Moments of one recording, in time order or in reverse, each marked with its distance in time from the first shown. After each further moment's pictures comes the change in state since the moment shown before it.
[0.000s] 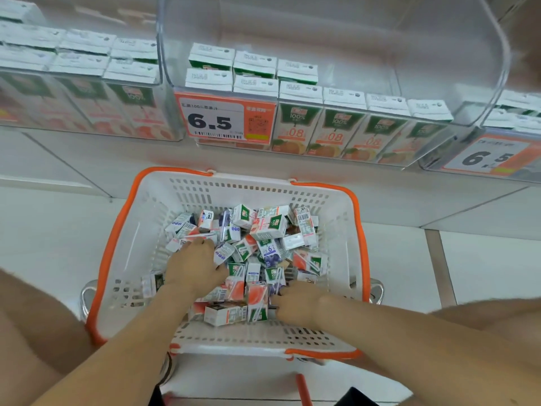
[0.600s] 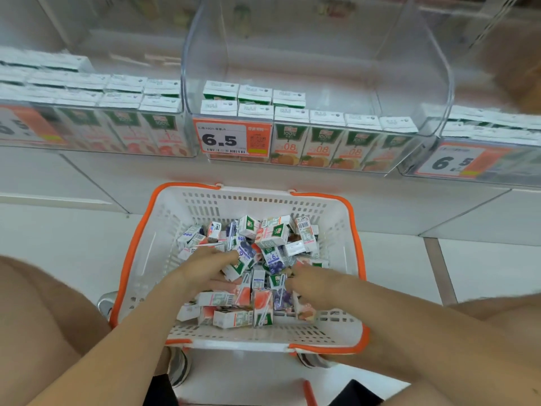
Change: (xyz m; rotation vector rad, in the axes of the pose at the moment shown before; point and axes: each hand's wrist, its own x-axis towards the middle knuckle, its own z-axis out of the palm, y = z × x) left_hand -0.025 0.010 -0.049 -1.304 -0.438 -0.324; right_hand -0.047 0.028 -0.027 0.409 0.108 0.289
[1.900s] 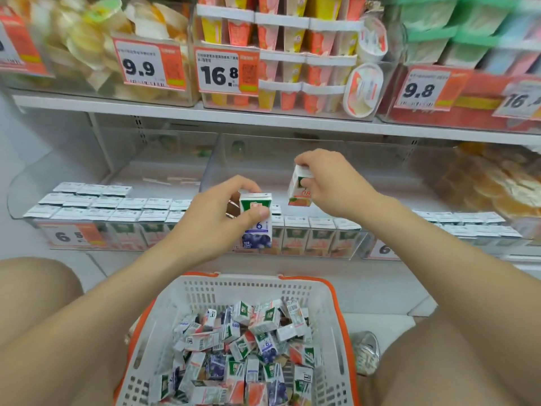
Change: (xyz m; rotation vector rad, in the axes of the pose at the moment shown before) left_hand -0.193 0.219 0.036 0.667 0.390 1.159; right_hand -0.166 0.029 -0.311 0.001 1.047 0.376
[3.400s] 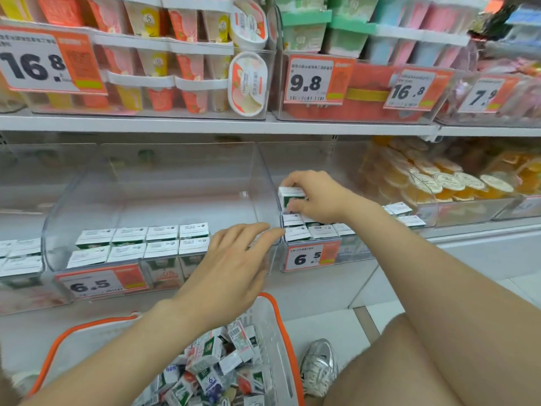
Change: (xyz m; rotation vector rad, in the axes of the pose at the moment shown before) left_hand 0.038 0.041 0.176 0.457 -0.237 0.528; right_hand -0.036 0.189 0.019 0.196 -0.159 0.215
